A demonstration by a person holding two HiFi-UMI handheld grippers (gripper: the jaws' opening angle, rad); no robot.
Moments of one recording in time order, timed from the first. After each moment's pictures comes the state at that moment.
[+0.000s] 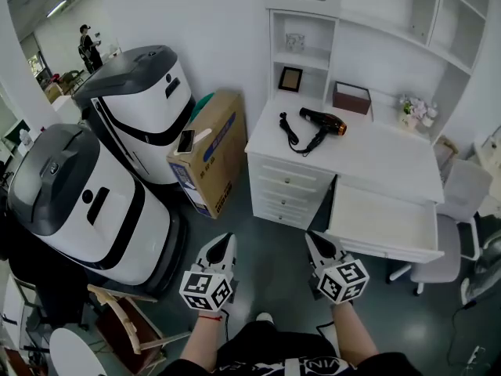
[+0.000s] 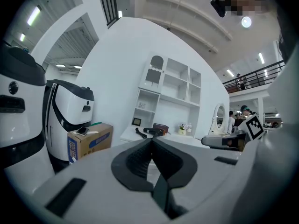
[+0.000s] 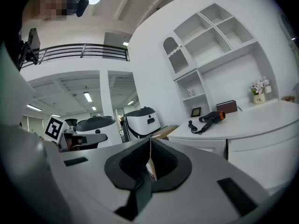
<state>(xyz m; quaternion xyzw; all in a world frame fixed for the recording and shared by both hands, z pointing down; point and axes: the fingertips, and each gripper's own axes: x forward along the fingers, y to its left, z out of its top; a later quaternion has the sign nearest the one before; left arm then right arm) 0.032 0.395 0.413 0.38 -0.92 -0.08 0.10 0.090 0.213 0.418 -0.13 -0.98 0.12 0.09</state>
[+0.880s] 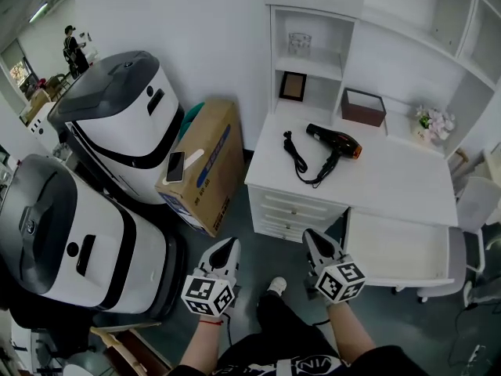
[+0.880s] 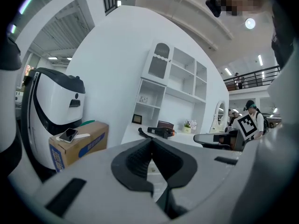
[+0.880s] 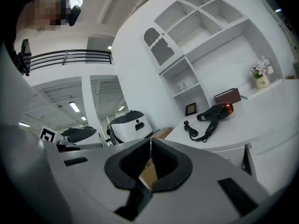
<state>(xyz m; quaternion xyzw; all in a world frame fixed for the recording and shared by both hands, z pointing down) -0.146 0.345 0.432 0.41 -0.90 -0.07 0.13 -0.099 0.170 0.437 -0.09 -0.97 0.19 0.09</state>
